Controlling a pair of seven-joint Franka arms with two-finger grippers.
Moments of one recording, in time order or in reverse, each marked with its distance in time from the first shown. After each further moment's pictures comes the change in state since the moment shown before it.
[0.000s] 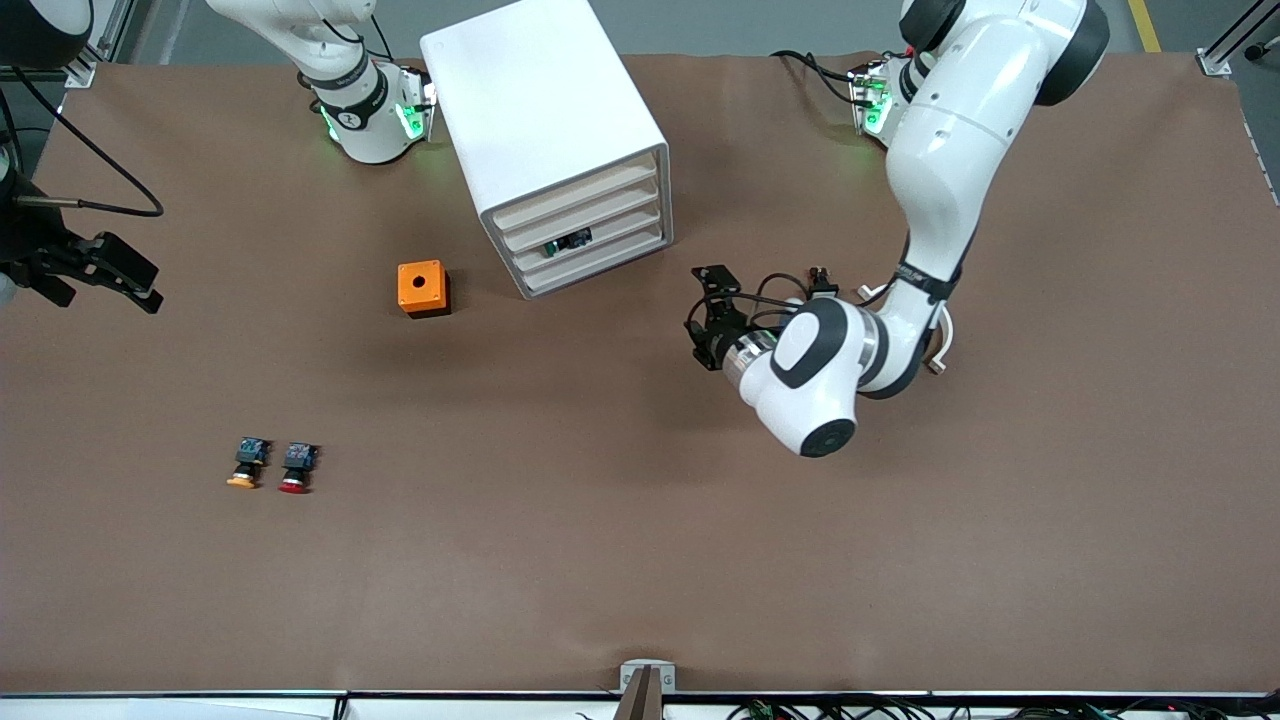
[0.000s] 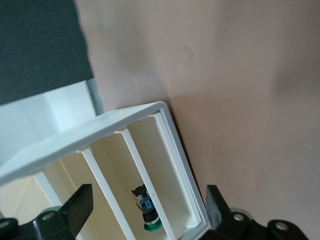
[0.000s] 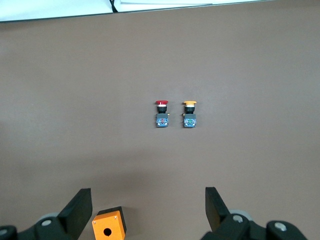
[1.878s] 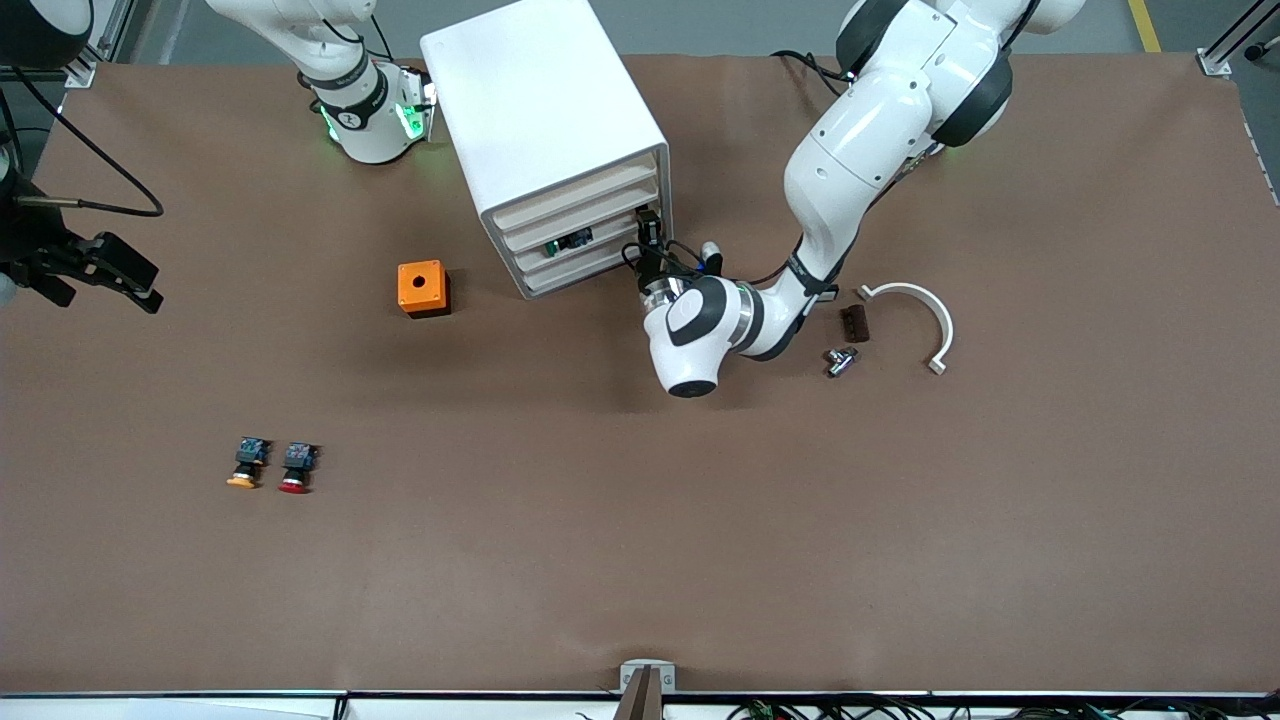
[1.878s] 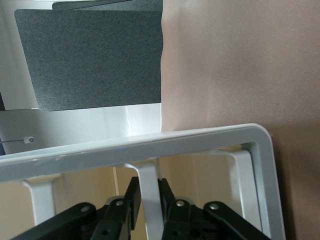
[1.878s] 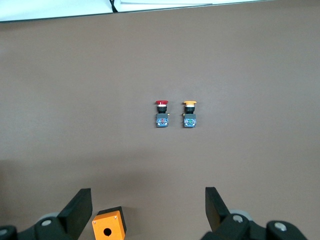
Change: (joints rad) left arm -0.170 0.182 -0.071 0.005 -0.082 -0.111 -0.172; right arm 0.000 0.000 0.000 0.000 0.000 0.000 0.000
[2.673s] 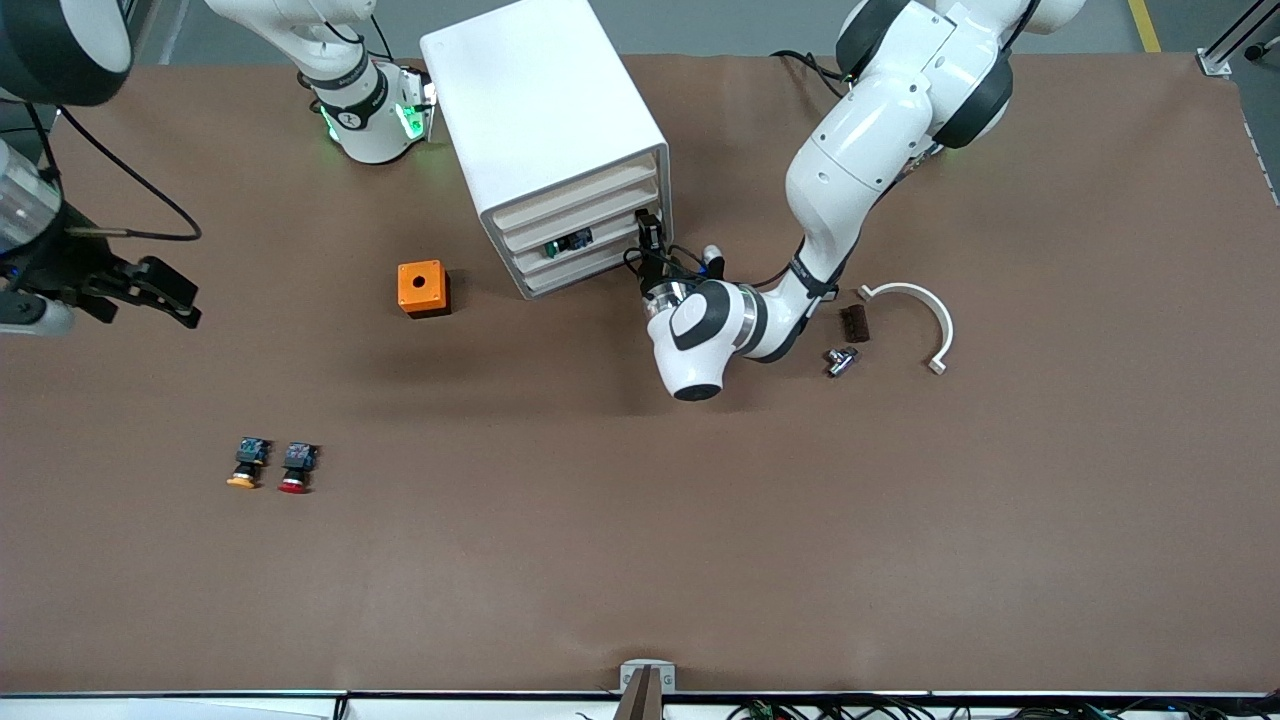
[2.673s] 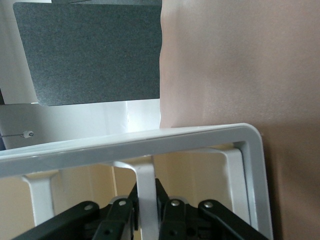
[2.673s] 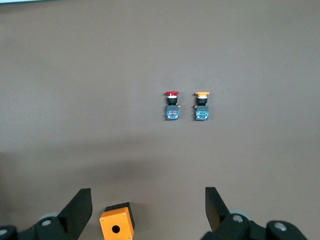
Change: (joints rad) left arm 0.009 0.003 0.014 0.002 -0.017 0.006 -0.002; right arm 0.037 0.069 0.013 0.000 0.003 0.002 0.061
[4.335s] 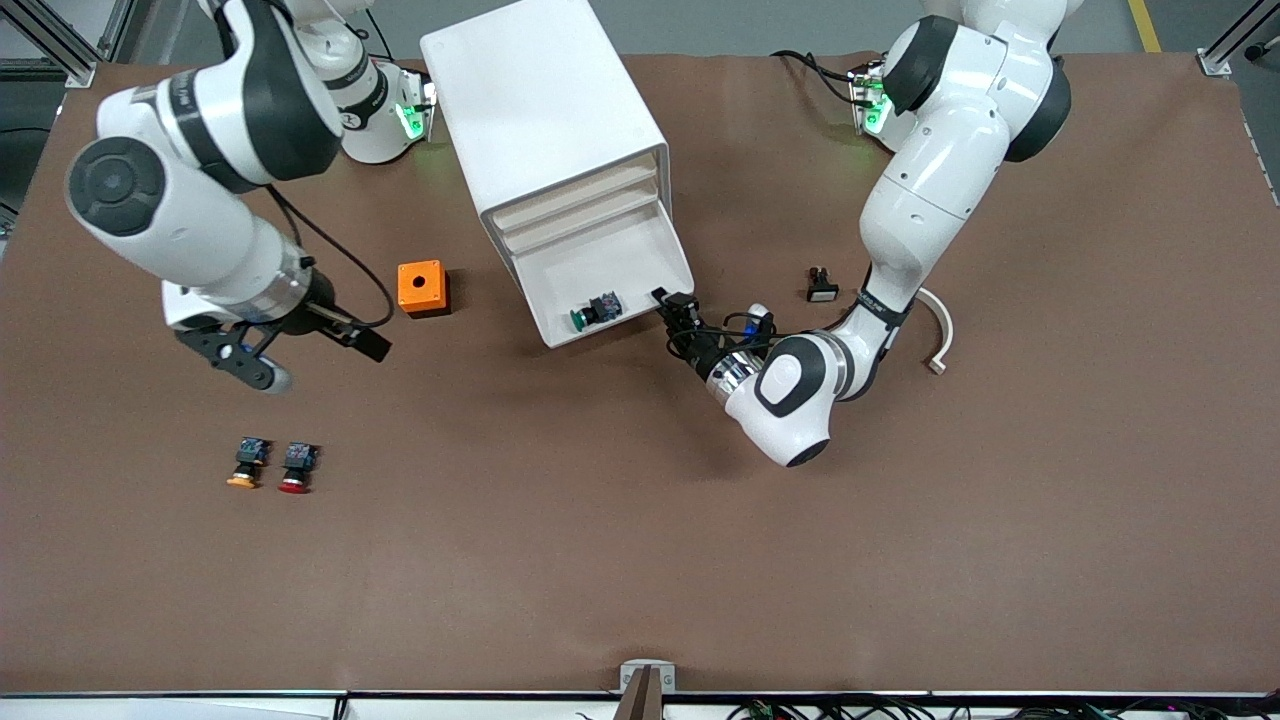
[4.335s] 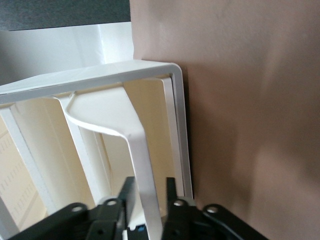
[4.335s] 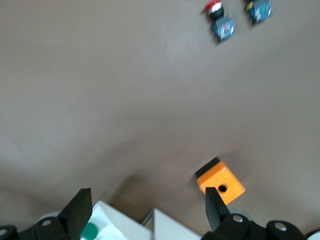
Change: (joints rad) left arm 0.205 0.000 0.002 0.044 -0.094 0.144 0.046; right arm 0.296 0.155 0.008 -0.012 0.069 0.017 0.777
